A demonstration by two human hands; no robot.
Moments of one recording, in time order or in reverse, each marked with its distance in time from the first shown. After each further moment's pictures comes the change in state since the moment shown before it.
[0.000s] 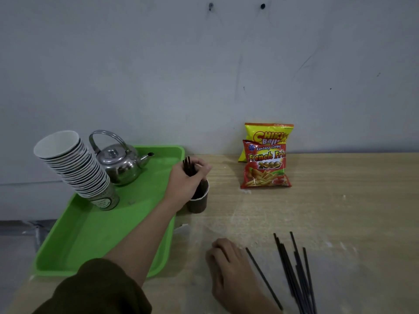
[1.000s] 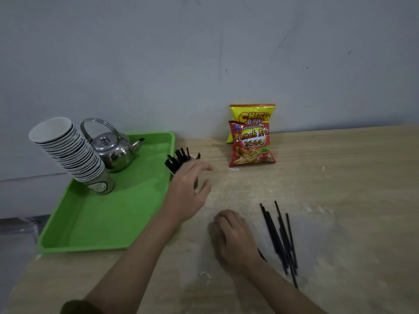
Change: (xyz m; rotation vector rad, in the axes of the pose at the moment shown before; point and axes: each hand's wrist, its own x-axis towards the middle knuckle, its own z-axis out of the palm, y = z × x) left_hand -0.086 0.019 0.006 0.573 -0.167 0.381; right_hand -0.012 0.004 -0.017 -0.001 0.093 0.078
